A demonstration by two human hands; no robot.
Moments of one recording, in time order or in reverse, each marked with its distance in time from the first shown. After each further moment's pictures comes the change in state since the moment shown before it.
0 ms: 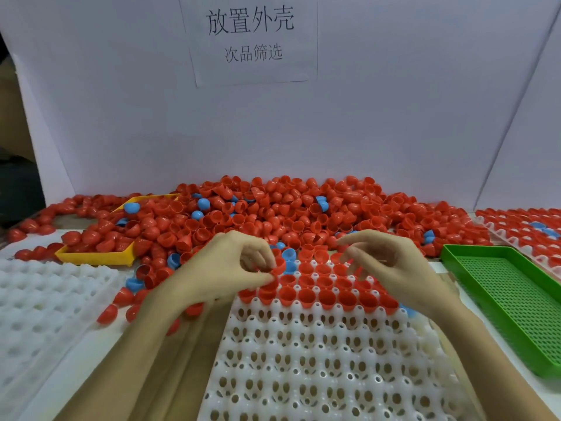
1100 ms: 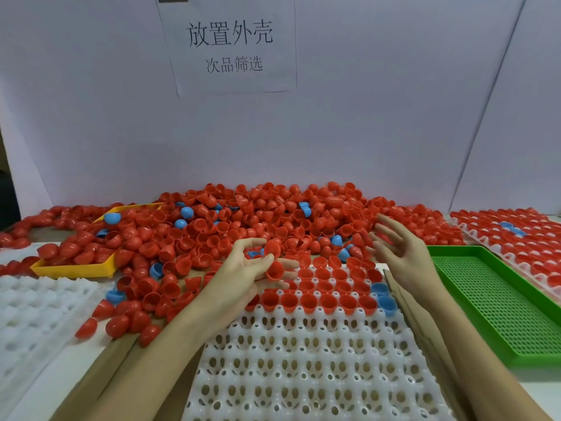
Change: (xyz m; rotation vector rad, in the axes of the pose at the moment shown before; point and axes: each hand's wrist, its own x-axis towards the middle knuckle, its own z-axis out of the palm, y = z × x) left_hand 0.014 0.013 0.057 -1.064 0.037 -0.143; right_hand 0.003 0.058 -0.034 0.081 0.370 0.224
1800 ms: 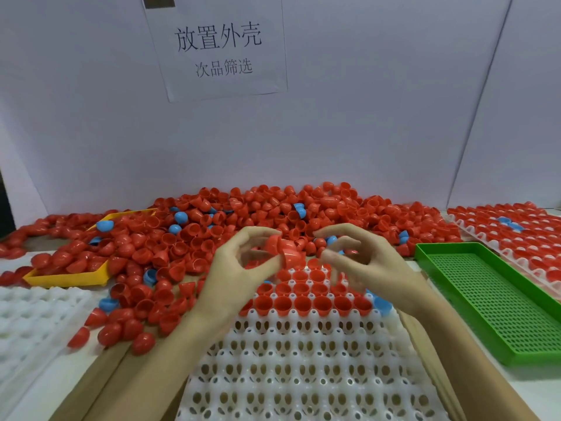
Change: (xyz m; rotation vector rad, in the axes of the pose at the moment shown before) left_hand 0.002 0.002 0.015 0.401 0.180 0.361; right_hand -0.027 -0.063 0.020 0.143 -0.461 -0.120
